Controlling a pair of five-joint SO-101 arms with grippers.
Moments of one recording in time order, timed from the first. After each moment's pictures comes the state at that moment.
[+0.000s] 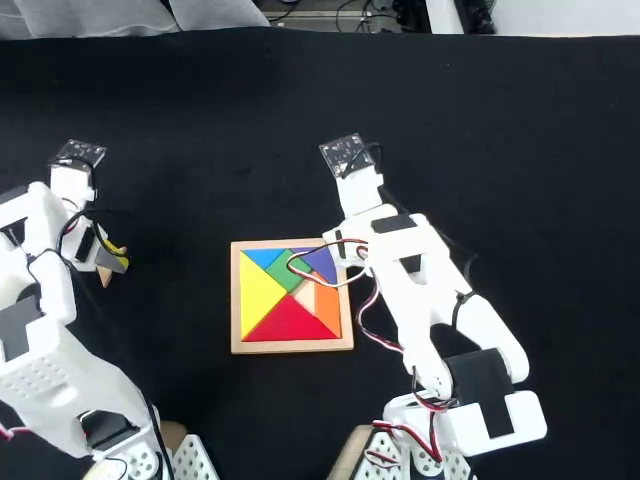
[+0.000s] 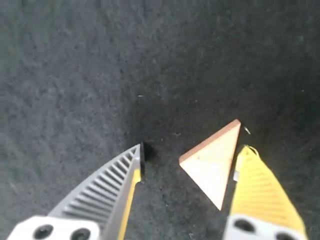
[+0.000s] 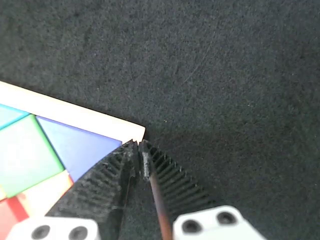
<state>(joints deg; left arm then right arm) -33.8 17.6 15.7 57.0 -44.6 -12.6 -5.2 45.0 36.6 8.4</state>
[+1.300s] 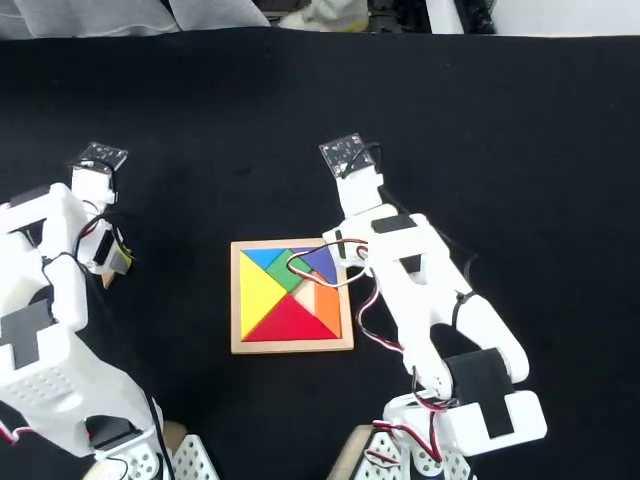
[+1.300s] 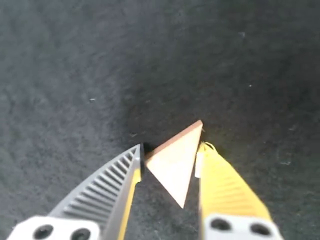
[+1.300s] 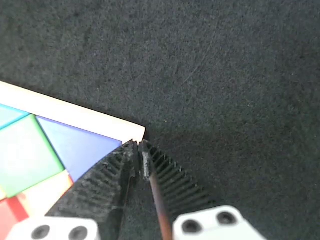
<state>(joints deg) -30.0 16.9 19.8 57.3 -42.9 -12.6 -5.2 45.0 36.6 8.4</state>
